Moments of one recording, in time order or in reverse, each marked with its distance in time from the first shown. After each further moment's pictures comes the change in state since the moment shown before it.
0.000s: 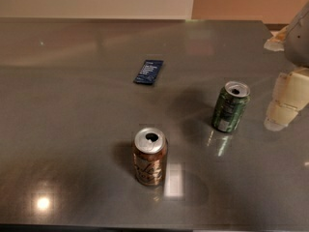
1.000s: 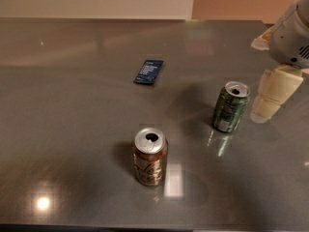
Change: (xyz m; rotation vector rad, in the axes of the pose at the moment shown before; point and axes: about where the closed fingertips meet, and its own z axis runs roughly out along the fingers) arm -0.012 -0.021 0.024 -0.003 -0.051 -0.020
